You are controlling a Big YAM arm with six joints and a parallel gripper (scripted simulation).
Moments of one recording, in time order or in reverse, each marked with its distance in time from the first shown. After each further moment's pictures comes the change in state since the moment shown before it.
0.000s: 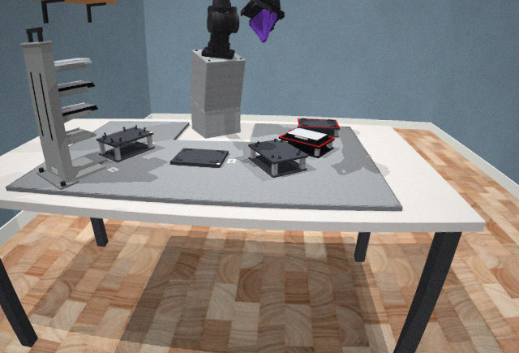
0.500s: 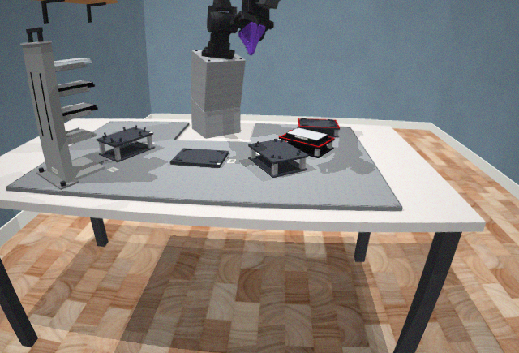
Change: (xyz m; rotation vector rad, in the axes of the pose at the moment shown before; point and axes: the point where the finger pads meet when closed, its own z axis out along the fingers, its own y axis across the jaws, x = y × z) arm 0.042 -0.010 0.017 -0.025 0.106 0.059
